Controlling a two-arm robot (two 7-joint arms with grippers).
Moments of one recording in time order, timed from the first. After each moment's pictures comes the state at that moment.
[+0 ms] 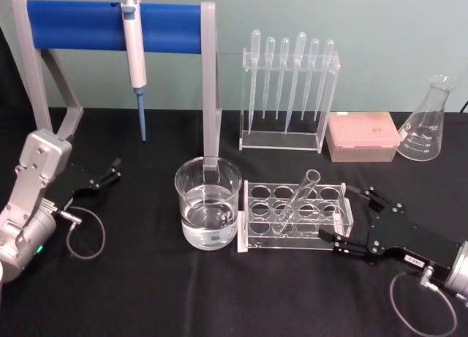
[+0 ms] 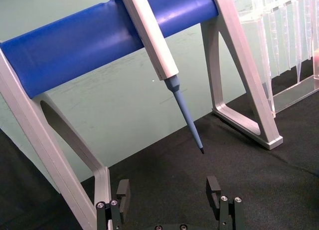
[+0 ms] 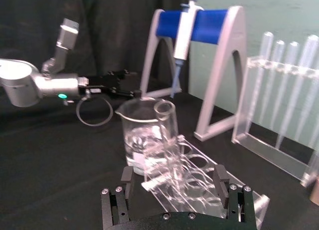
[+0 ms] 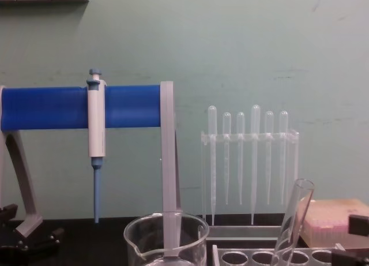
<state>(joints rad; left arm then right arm) -0.20 0.60 0.45 -1.41 -0.25 -0.12 0.03 0.03 0.75 -0.34 -1.64 0.61 -0.15 0.64</state>
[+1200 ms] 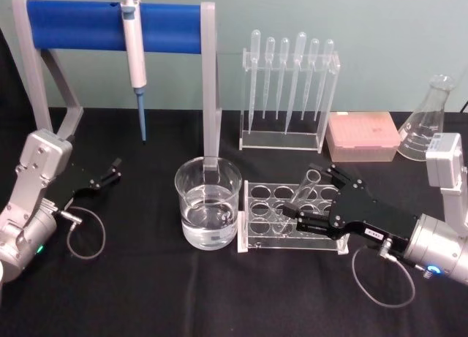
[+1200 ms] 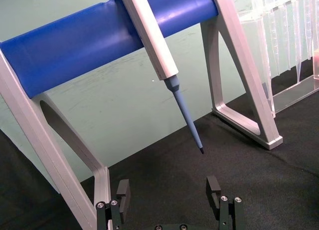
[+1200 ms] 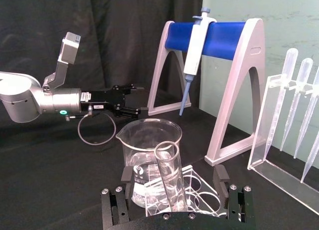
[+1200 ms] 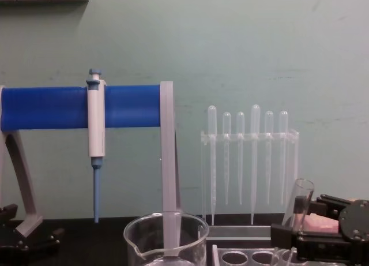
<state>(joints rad) -0.20 0.60 0.45 -1.41 -0.25 -0.12 0.03 0.20 0.62 -0.42 -1.52 0.57 -0.12 0.69</state>
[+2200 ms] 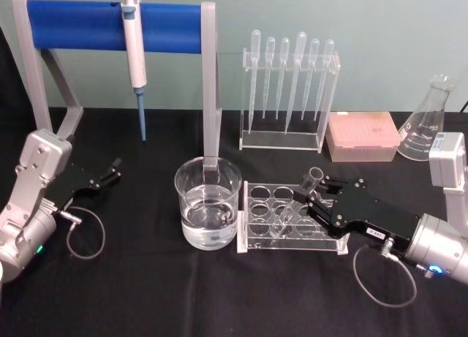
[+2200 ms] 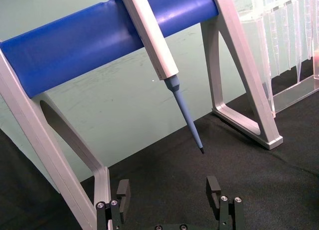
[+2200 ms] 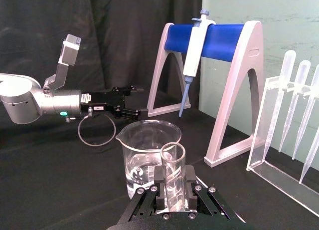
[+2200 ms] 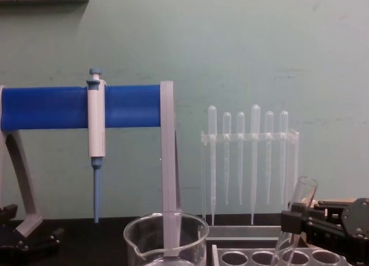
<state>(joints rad) -0.20 0.60 0.45 -1.41 -0.25 -0.12 0.03 0.19 0.62 -0.41 -1.53 0.57 -0.13 0.70</state>
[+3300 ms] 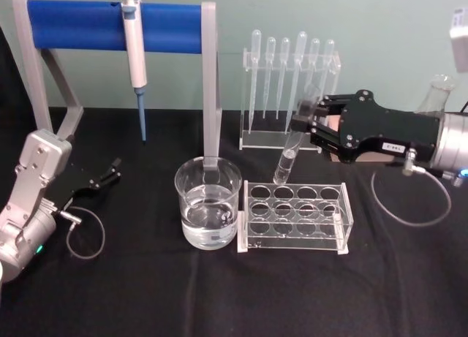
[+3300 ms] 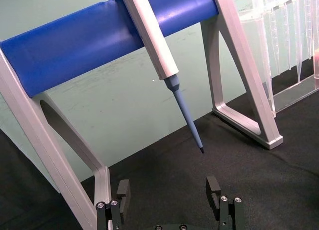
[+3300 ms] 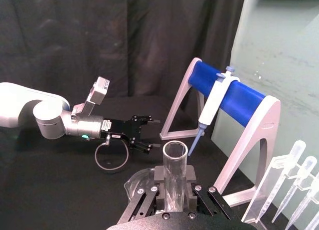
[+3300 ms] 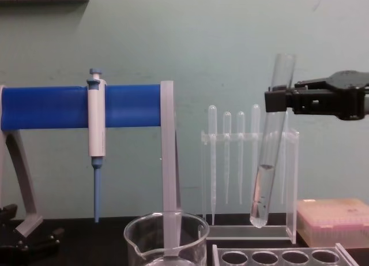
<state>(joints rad) -0.20 0.60 0.45 -1.41 -0.25 -0.12 0.03 0.46 0.73 -0.45 -1.67 0.63 0.13 0.80</state>
